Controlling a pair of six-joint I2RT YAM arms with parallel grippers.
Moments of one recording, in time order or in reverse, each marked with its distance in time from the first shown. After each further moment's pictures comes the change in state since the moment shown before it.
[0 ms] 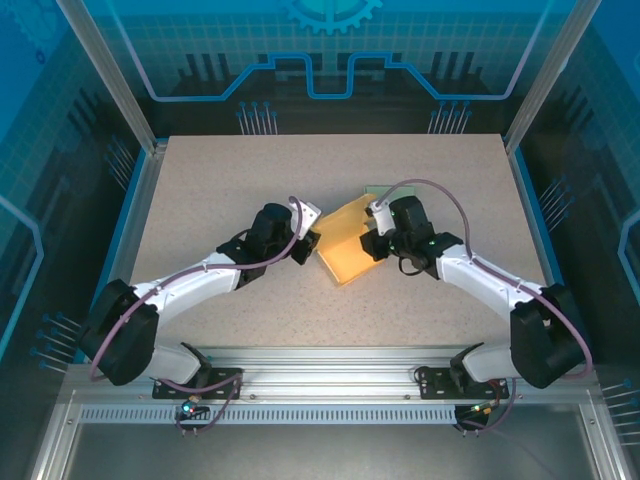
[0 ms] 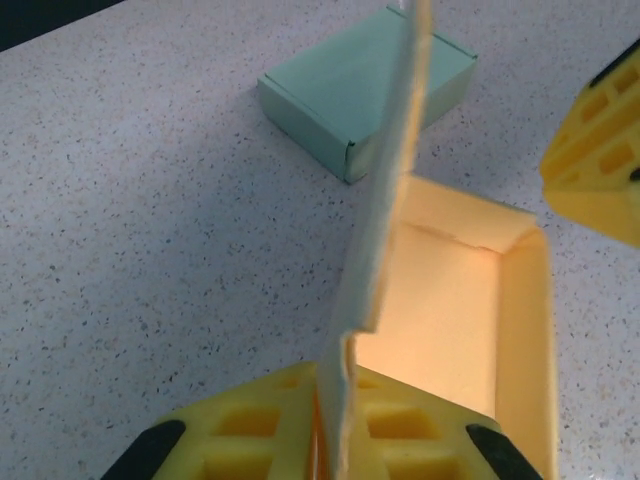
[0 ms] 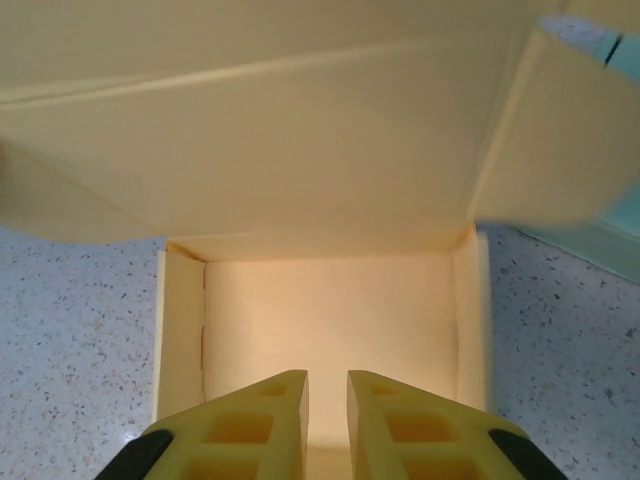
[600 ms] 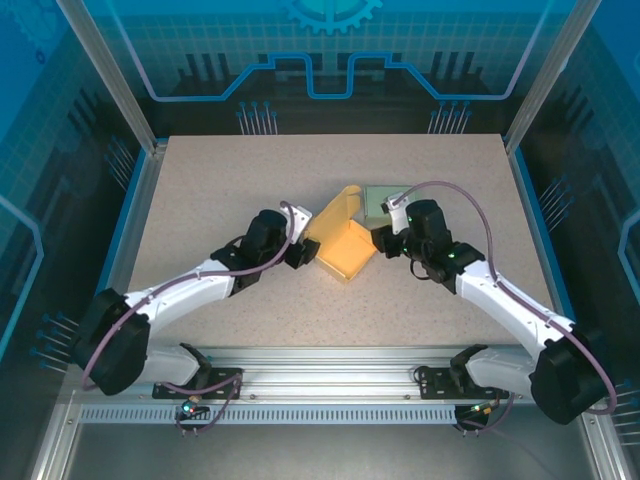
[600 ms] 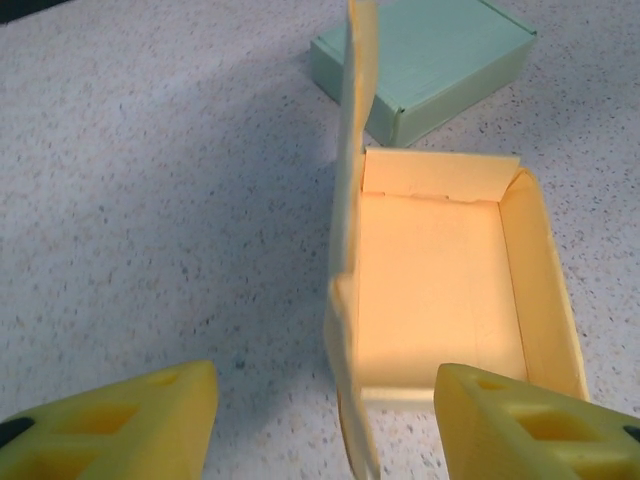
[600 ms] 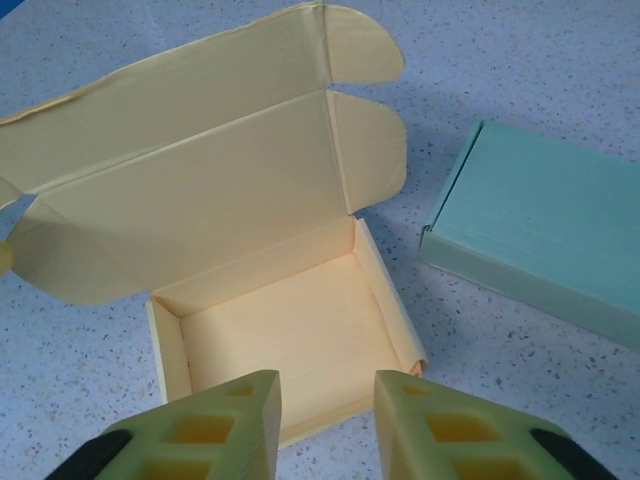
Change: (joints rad) left arm 0.000 -0.084 -0.077 -0.037 -0.090 -0.068; right arm -0.012 -0.201 -0.043 -0.024 0.109 0.006
